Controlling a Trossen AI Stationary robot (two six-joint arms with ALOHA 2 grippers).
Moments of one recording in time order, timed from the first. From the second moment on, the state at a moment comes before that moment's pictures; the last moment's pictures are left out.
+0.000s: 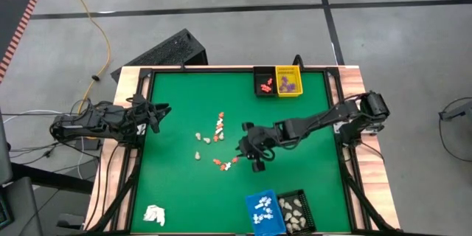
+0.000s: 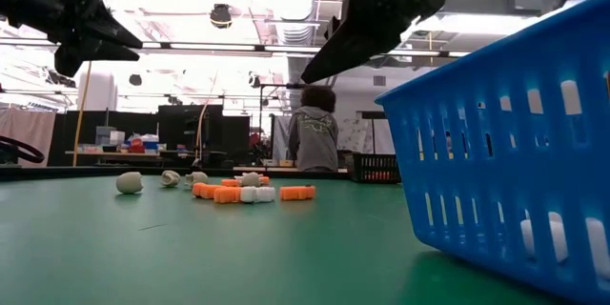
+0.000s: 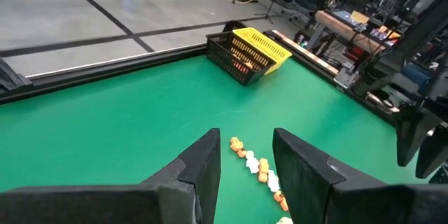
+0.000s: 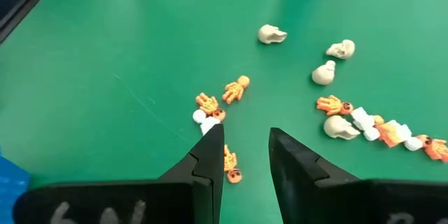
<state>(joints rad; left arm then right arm) -0.06 0.06 0.36 -0.50 -0.59 -0.52 0.18 1.62 1.09 -0.11 0.01 -0.09</state>
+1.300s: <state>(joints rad) -0.06 0.06 0.36 -0.52 -0.60 -0.54 0.16 1.93 1.09 0.00 -0.02 -0.13</state>
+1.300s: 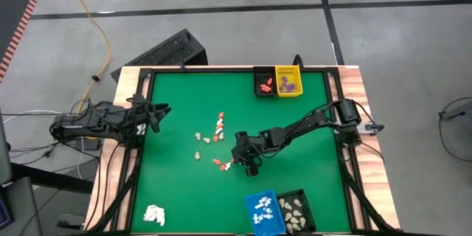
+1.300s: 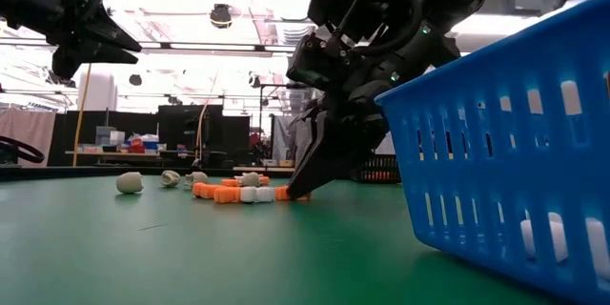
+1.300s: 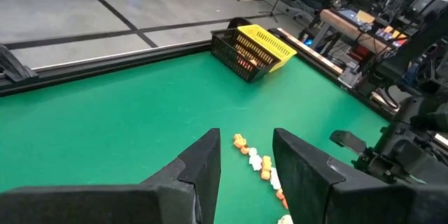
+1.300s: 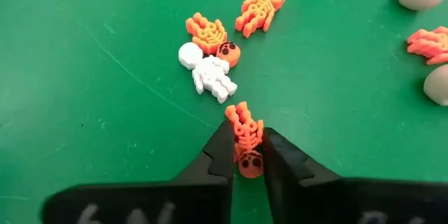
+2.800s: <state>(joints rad) -0.06 0.06 0.36 -0.53 -0.58 -0.54 -0.52 1.60 1.09 -0.38 0.28 0.08</state>
